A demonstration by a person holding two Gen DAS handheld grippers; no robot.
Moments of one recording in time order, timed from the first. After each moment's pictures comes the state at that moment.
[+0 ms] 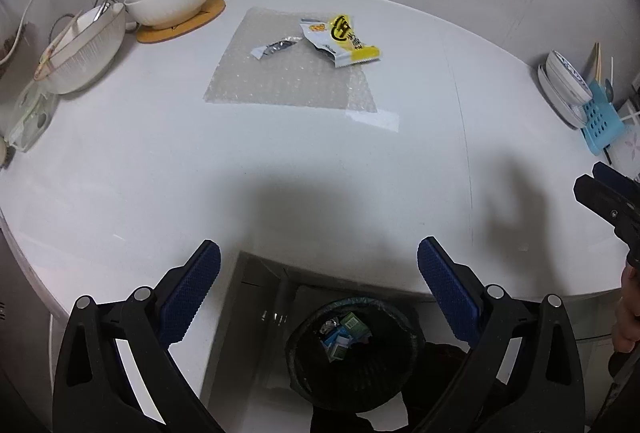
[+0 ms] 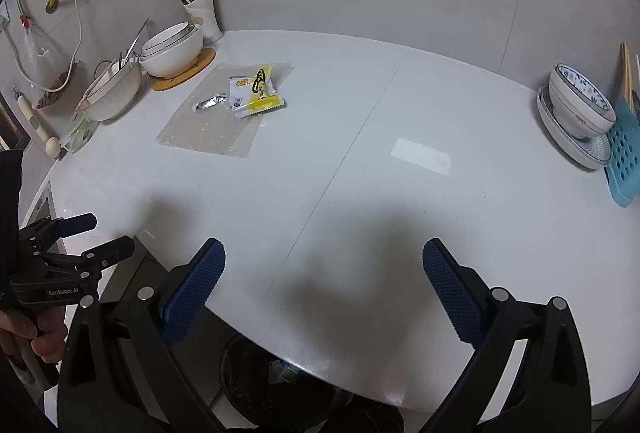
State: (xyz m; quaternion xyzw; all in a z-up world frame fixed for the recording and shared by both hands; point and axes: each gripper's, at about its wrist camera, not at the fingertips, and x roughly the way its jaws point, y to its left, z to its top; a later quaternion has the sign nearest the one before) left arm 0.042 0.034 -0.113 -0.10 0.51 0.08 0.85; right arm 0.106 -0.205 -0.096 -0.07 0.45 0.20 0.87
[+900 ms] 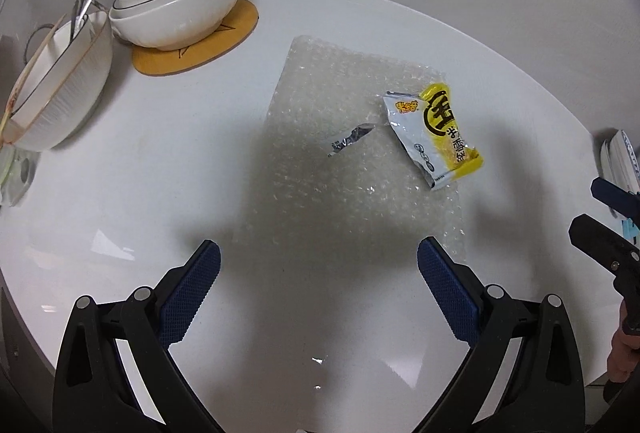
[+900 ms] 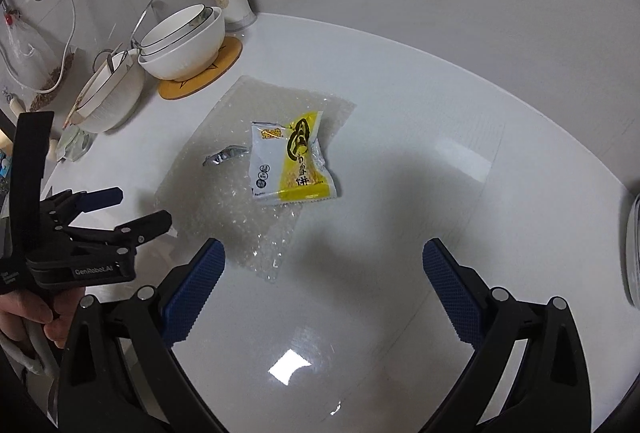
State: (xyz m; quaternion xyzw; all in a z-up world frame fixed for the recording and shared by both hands) left arm 0.198 0.132 -0.130 -0.13 0.54 0.13 0.82; right arm 0.262 -0.069 -0.111 -0.12 0.49 0.28 0.81
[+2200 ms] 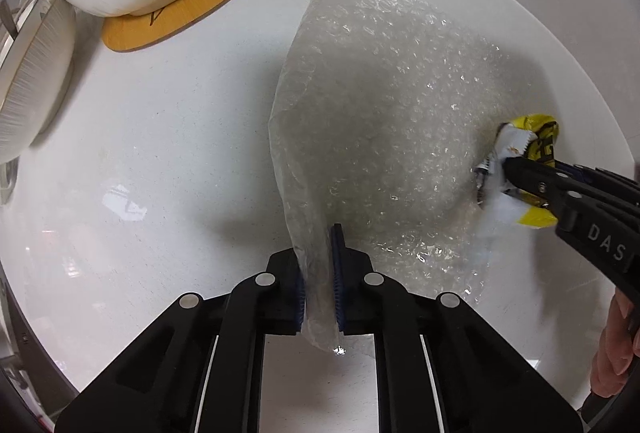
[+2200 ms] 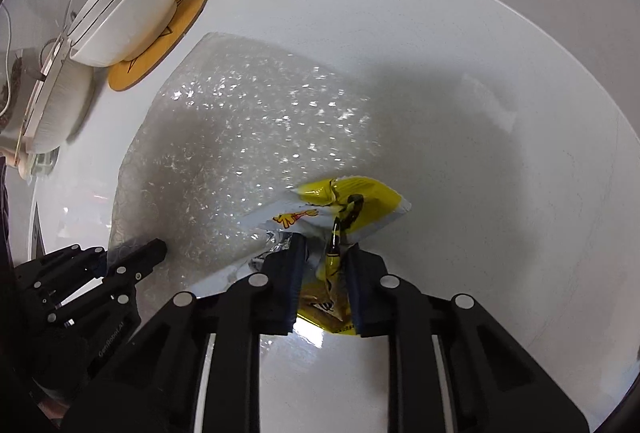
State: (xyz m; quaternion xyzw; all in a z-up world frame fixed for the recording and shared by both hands) left arm 0.269 0.158 -0.171 -0.16 0.63 0.17 0.75; right arm 0.375 0.017 -0.198 -0.13 0.61 0.27 0.73
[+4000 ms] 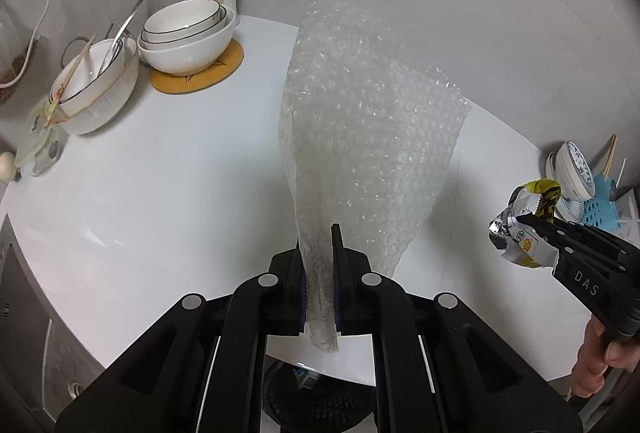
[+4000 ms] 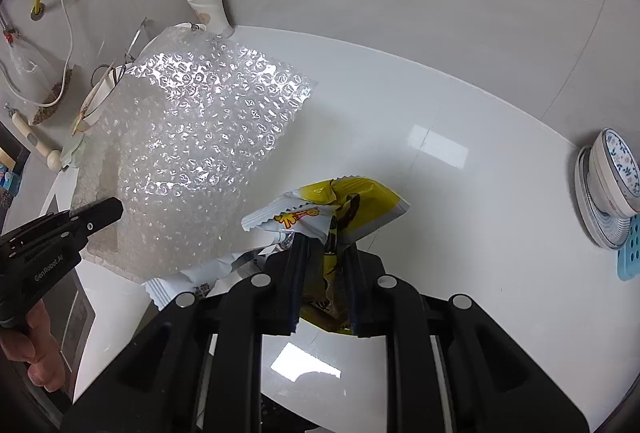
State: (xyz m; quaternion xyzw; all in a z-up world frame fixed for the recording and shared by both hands) left arm 0.119 0.063 -0.035 -0.15 0.48 0.12 0.85; right arm 0.202 -0.141 -0.057 -0.10 0.50 0.23 0.83
